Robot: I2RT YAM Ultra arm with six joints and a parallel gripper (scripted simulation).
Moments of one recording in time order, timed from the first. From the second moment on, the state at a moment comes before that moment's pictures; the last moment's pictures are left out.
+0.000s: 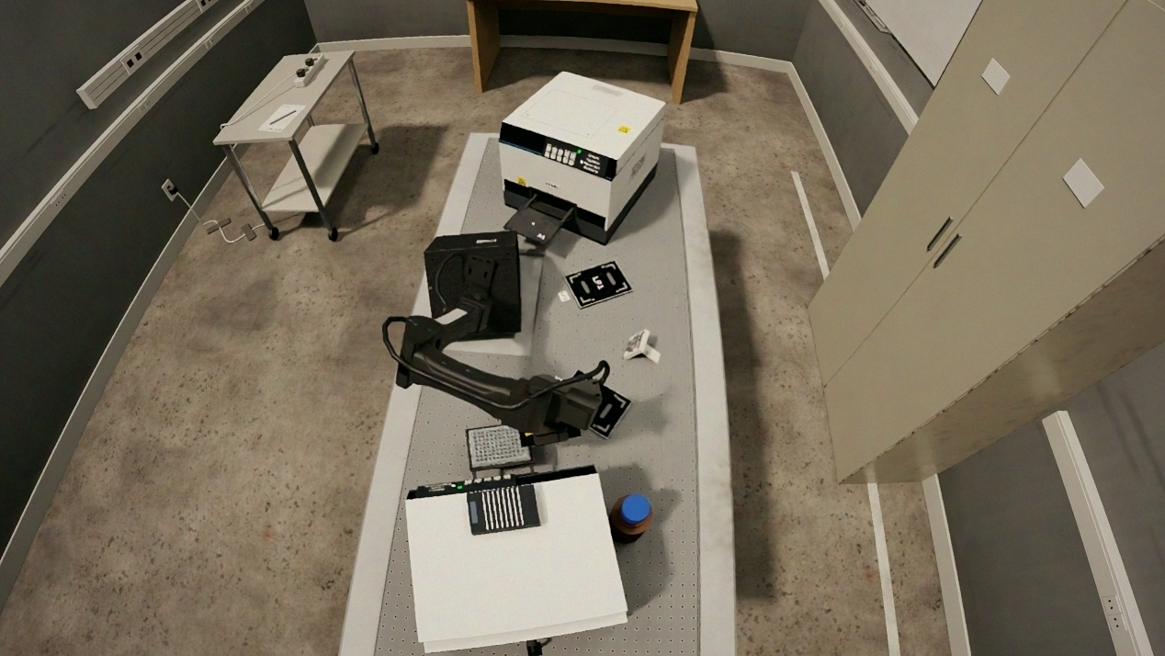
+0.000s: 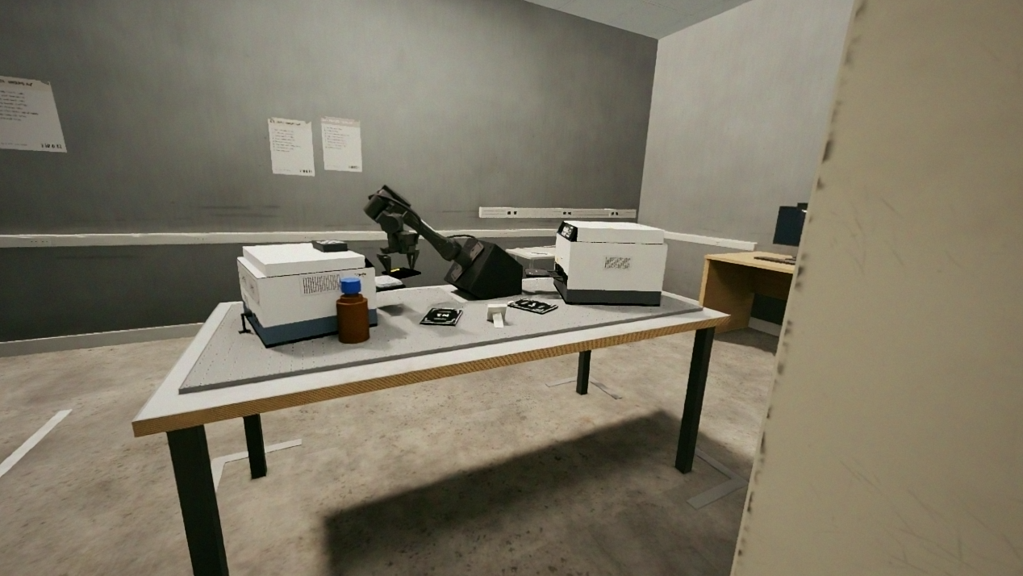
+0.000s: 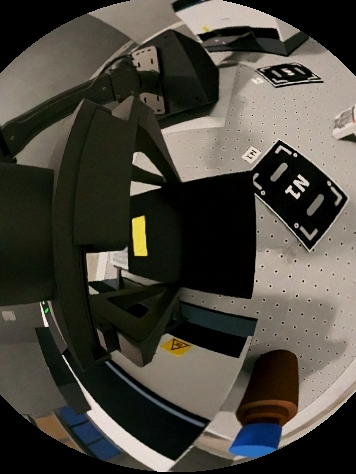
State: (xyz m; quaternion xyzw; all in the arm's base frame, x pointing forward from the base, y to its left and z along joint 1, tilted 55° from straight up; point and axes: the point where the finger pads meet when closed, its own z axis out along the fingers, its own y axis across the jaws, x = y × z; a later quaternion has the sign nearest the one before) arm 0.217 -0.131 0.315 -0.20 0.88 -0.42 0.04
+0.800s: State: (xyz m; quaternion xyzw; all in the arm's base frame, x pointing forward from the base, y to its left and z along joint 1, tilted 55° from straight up) arm 0.263 -0.108 0.286 -0.22 0.89 -0.40 0.03
